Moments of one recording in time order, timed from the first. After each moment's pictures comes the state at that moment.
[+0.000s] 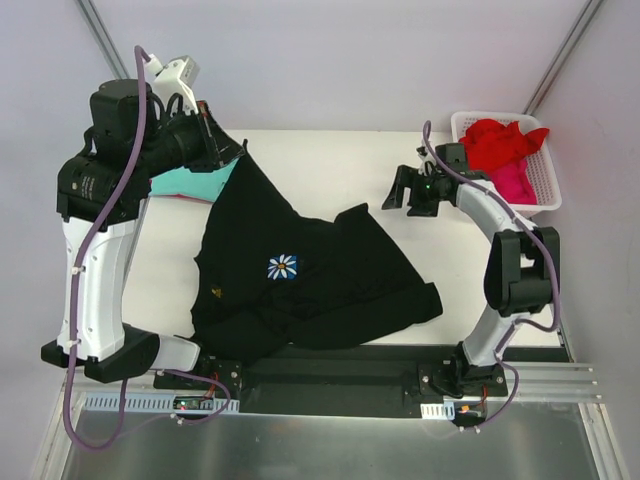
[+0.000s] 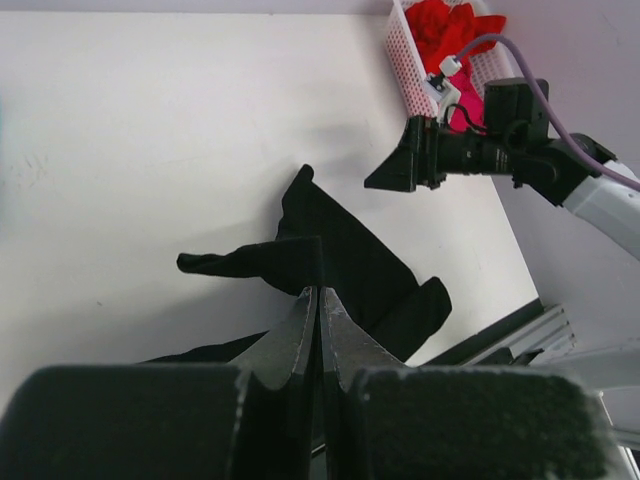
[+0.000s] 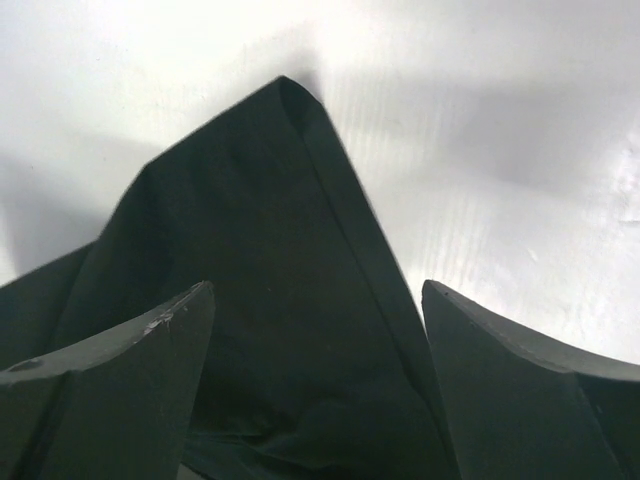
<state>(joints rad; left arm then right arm) -0.29 1.36 2.14 -1.16 0.31 -0.38 0.15 1.74 1.33 -0.55 -0.41 0.27</state>
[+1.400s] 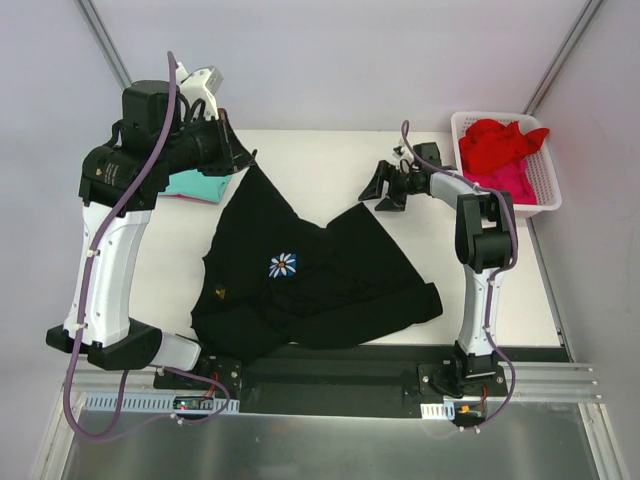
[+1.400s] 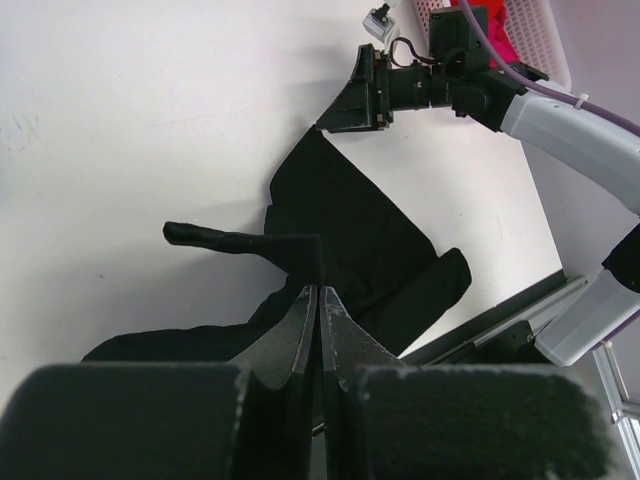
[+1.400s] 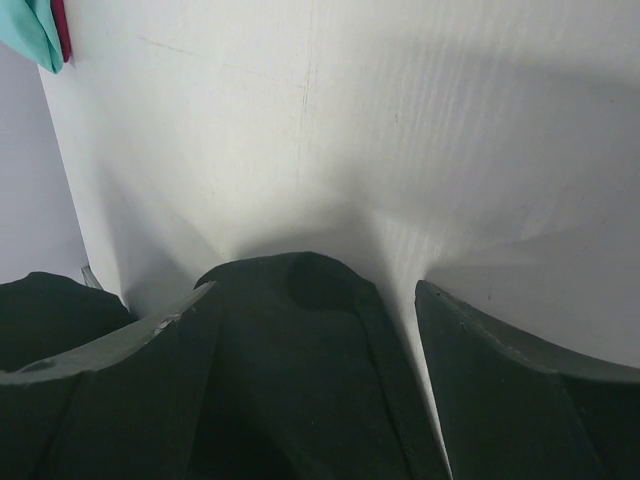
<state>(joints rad) -0.34 1.40 2.09 -1.19 0.28 -0.35 0.17 2.22 1.61 -0.36 -0.72 0.41</state>
